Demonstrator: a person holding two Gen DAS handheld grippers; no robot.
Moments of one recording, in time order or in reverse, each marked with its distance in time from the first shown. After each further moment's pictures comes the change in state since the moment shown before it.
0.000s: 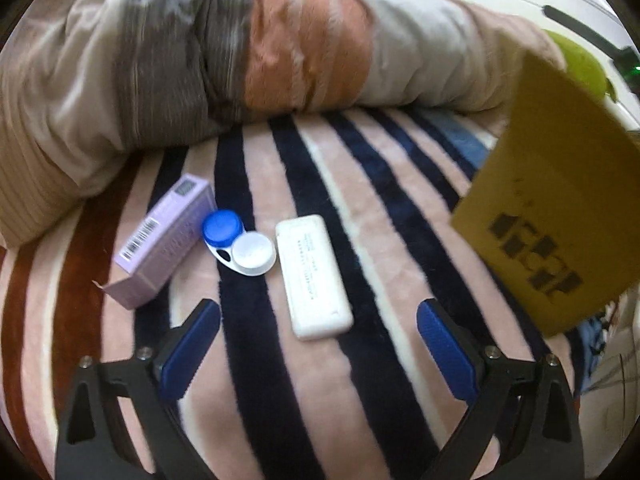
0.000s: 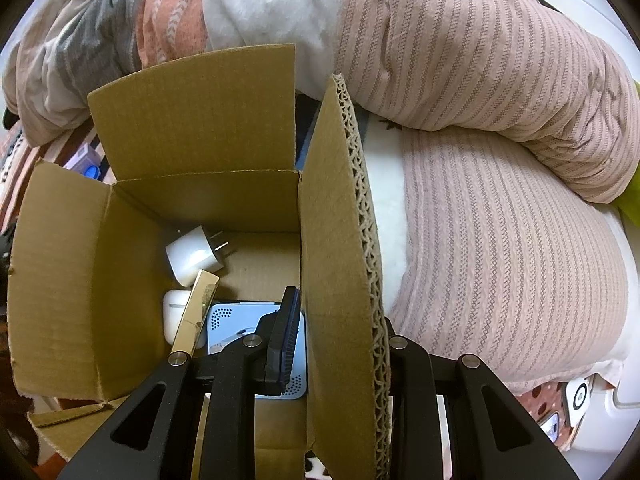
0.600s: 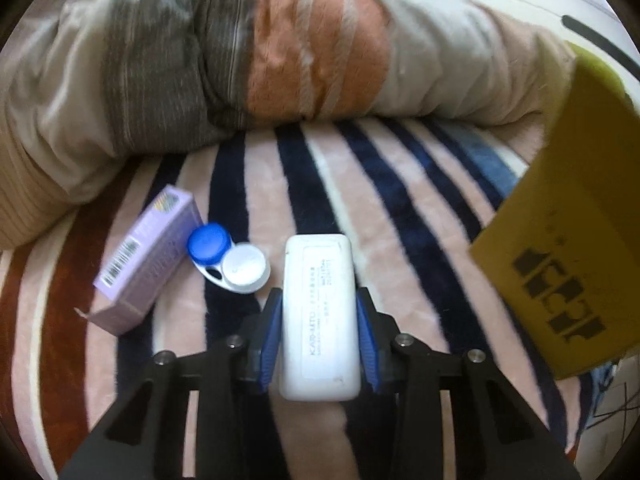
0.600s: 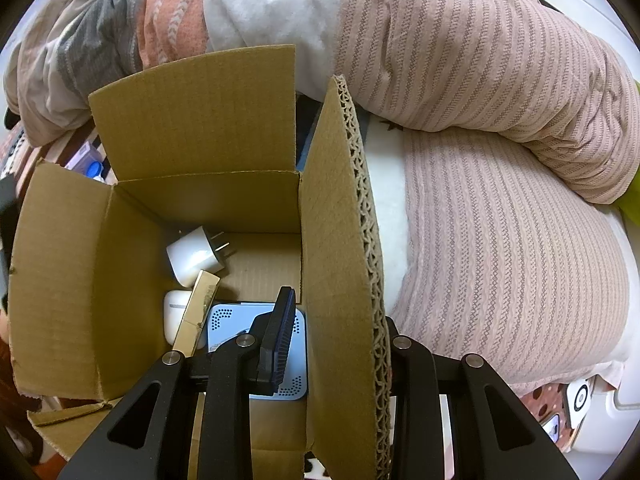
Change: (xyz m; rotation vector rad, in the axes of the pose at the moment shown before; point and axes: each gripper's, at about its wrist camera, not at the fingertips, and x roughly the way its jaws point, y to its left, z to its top) left arm 0.006 -0.016 0.016 -0.018 -0.053 0.036; right arm -0.002 0.001 -0.001 -0.001 -0.004 0.008
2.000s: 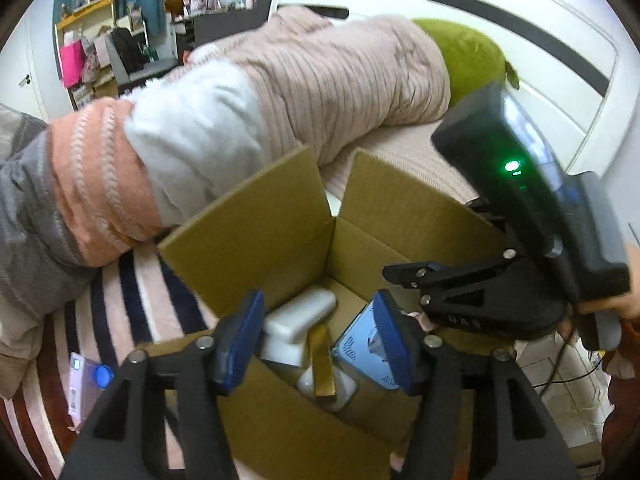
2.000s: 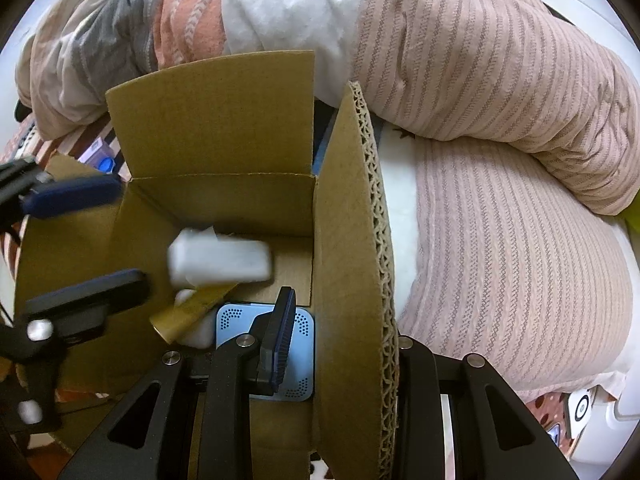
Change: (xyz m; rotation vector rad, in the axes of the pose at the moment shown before) left arm -0.073 -0.152 0.104 0.267 0.017 -0.277; right arm -0.005 0.004 -0.003 -0.039 -0.021 0.018
